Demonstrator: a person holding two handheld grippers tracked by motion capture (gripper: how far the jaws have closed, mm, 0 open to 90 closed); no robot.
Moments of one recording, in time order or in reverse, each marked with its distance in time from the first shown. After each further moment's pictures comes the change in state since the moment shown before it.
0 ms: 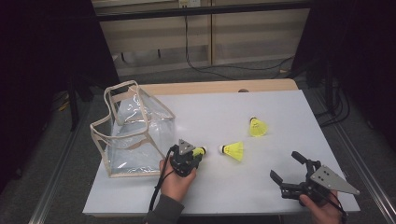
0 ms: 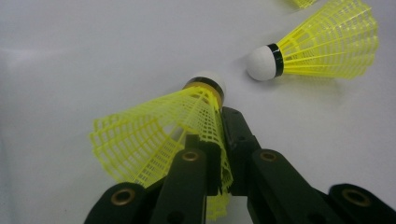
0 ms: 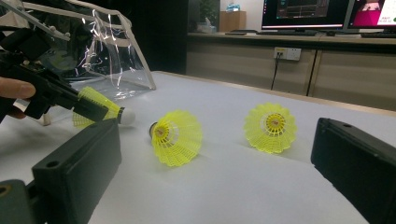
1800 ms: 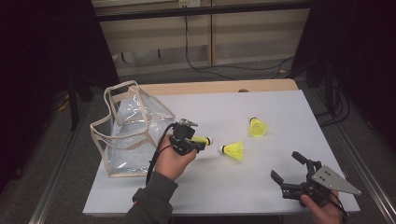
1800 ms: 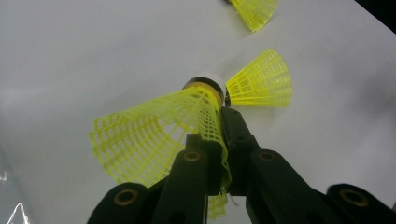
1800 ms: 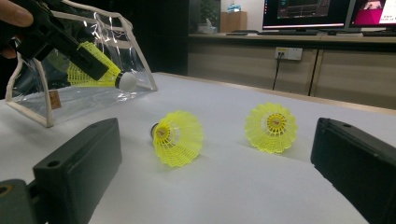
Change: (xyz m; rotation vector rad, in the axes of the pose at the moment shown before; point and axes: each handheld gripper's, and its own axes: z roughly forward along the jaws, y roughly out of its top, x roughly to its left) left arm 0.001 0.080 -0.031 0.168 -0.136 -0.023; right arm -0.001 0.000 -0.001 -0.005 0.008 0.014
